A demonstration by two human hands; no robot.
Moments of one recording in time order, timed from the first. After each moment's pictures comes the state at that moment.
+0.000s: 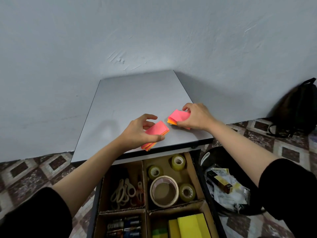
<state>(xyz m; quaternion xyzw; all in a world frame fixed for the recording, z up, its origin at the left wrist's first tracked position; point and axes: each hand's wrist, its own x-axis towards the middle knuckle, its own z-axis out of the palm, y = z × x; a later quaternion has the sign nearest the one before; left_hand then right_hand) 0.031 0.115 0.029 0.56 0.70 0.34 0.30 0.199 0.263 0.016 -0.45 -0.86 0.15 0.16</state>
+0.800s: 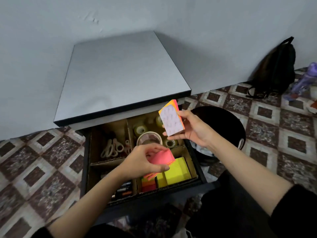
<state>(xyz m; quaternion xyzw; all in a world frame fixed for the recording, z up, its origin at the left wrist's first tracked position) 0.120 -0.009 -0.065 0.60 0.62 0.26 0.43 0.284 0.116 -0.040 -0.33 -0.44 0.80 0.23</state>
